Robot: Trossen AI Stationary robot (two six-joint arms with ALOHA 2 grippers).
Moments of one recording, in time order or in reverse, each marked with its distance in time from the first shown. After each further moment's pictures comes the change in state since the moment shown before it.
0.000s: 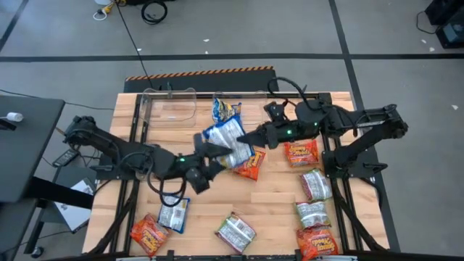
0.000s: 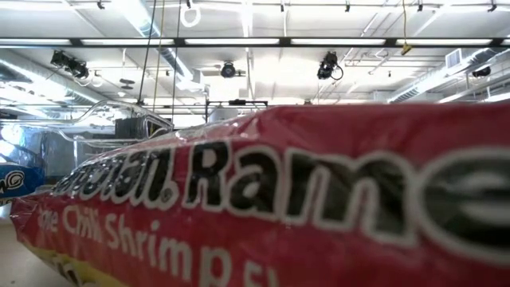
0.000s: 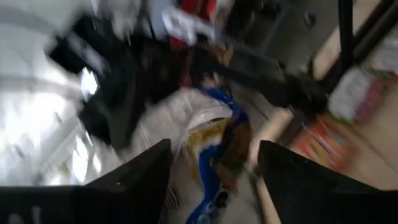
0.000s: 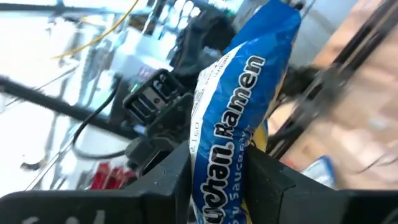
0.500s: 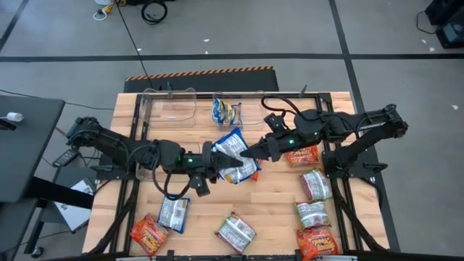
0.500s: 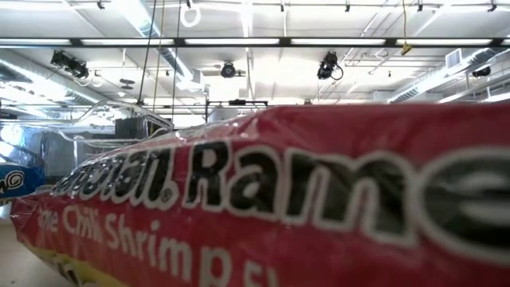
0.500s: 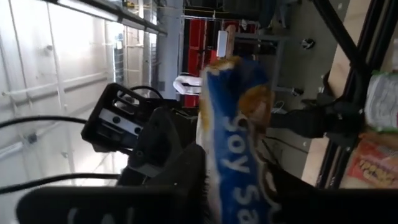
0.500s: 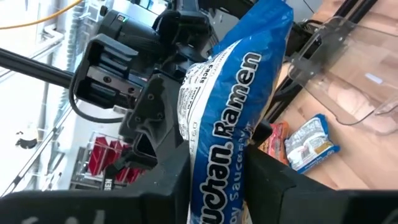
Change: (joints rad) left arm 0.085 0.061 0.001 0.197 0.355 0.401; right arm 0.078 0.004 0.000 -0.093 -0.025 0.042
